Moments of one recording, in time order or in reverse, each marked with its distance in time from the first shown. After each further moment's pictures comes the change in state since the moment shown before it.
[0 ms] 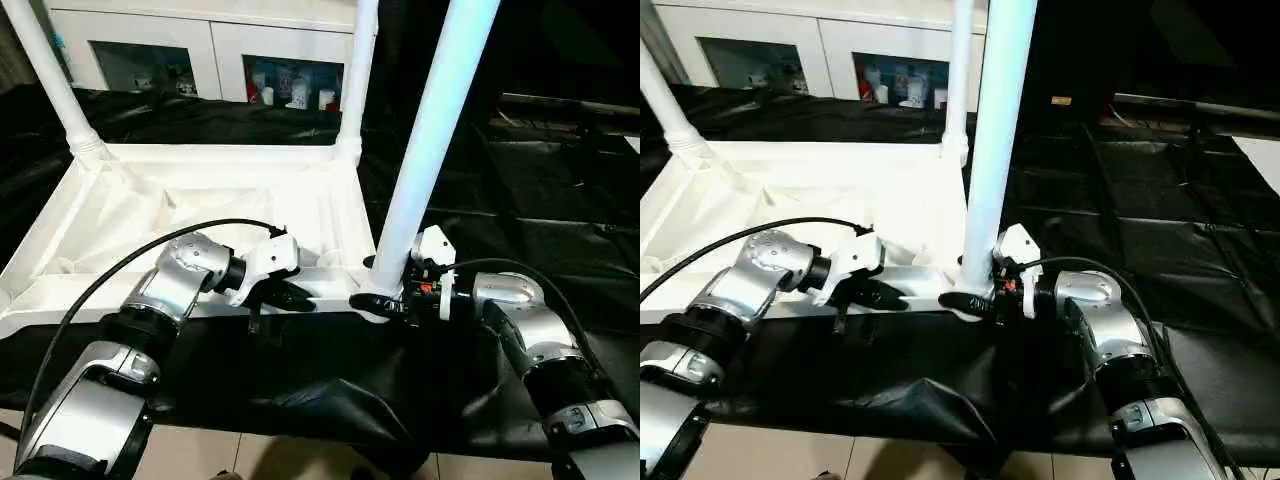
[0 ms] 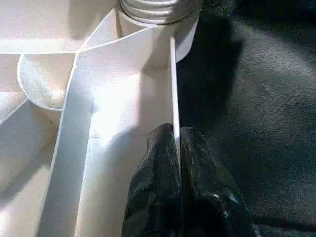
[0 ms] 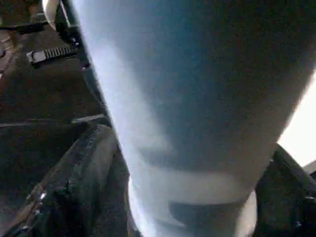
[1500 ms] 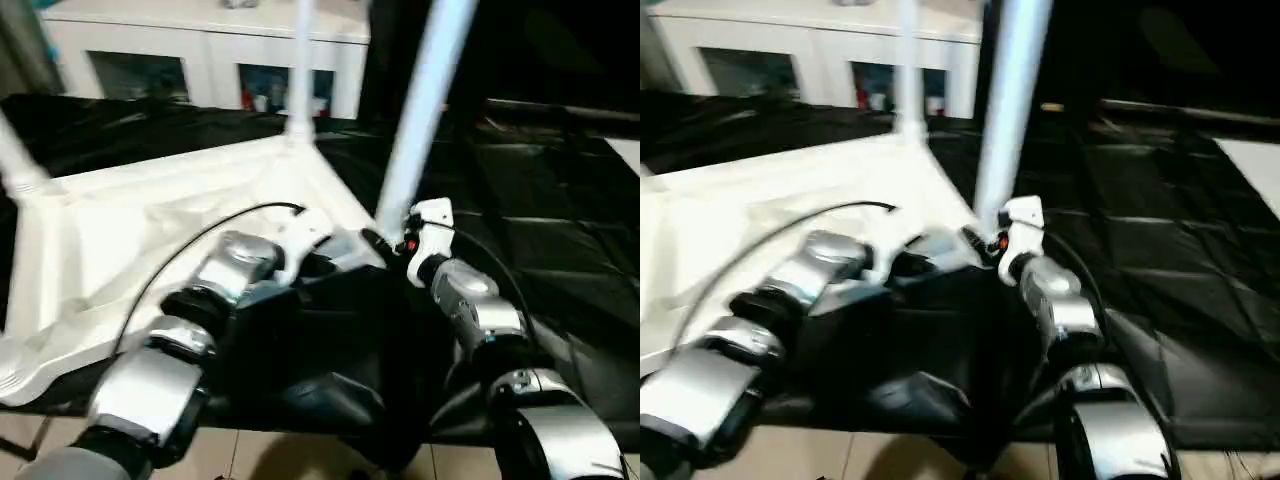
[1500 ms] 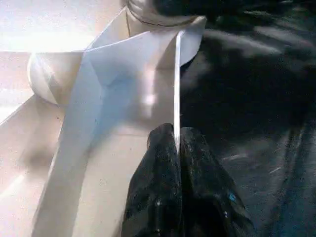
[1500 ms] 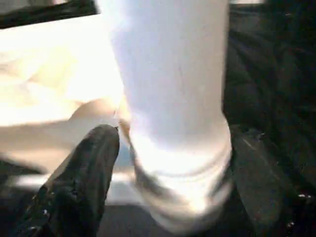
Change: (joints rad) left arm -0.153 -0.184 0.066 0.262 0.040 0.154 0.488; right arm -0.154 0.218 -0.197 0.307 -0.019 -0.010 -0.617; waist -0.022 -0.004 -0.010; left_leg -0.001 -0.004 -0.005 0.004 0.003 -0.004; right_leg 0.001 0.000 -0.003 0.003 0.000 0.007
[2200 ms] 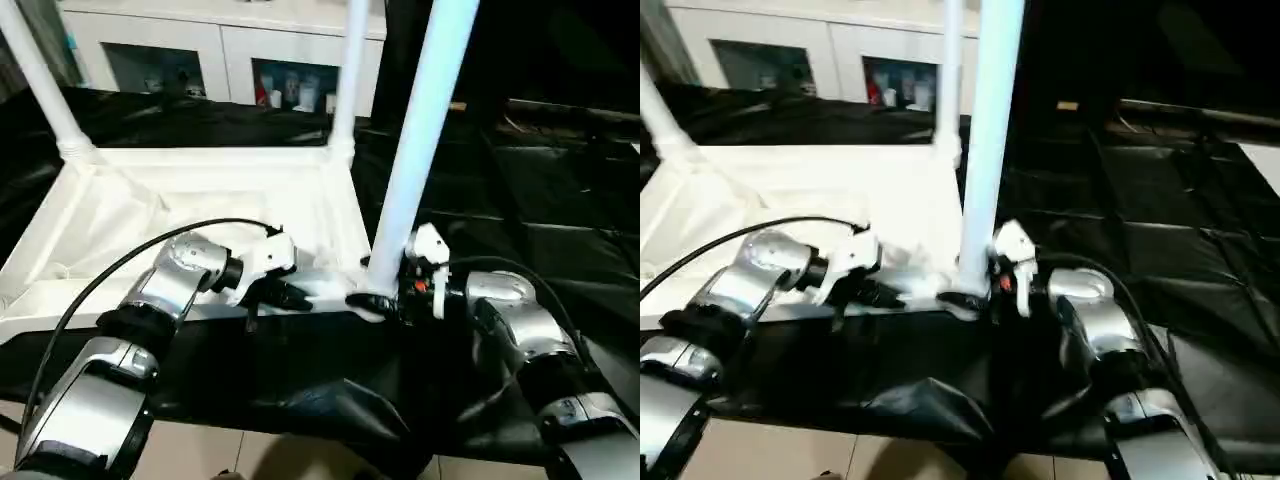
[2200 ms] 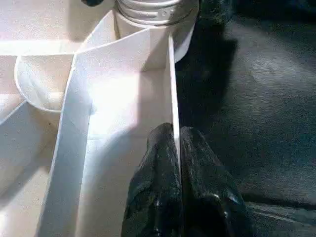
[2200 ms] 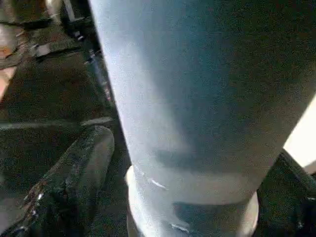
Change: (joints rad) left arm 0.141 0.189 -0.064 -0.212 -0.054 -0.170 -0.523; right arm 0.133 -0.213 0.212 -0.271 0.002 0.009 0.652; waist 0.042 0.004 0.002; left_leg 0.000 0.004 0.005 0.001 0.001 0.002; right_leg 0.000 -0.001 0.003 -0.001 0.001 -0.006
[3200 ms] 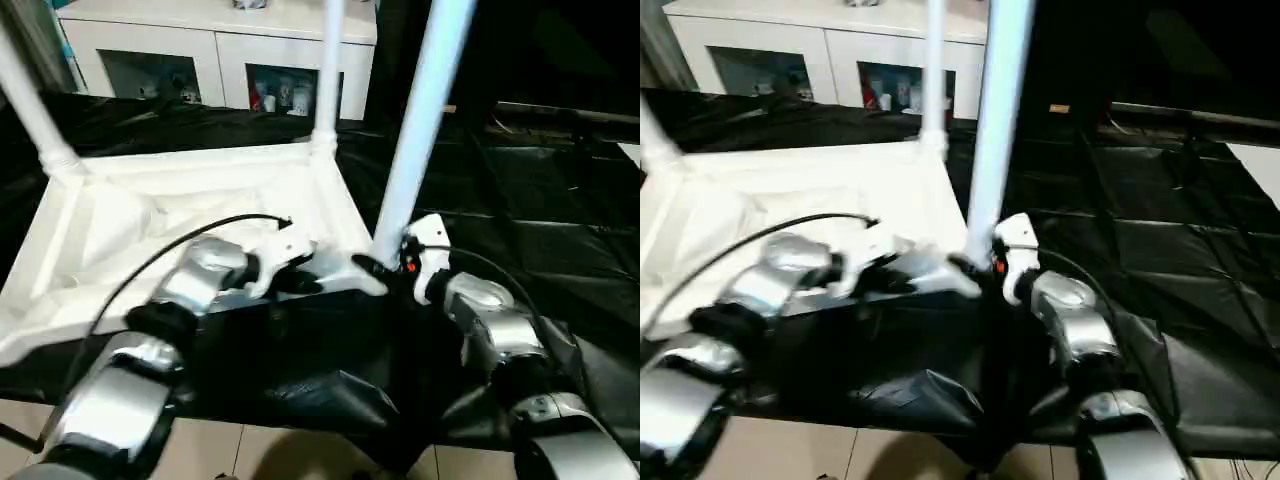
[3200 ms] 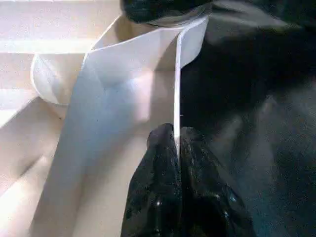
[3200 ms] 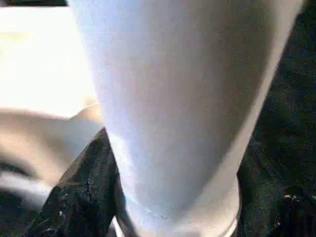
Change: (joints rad) left arm -0.090 -0.171 0.036 0.135 0.055 0.149 0.444; right arm -0.096 0.228 -0.186 0.225 -0.037 -0.021 -0.795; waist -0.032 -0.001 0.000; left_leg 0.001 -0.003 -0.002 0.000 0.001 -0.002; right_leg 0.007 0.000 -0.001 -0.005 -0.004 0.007
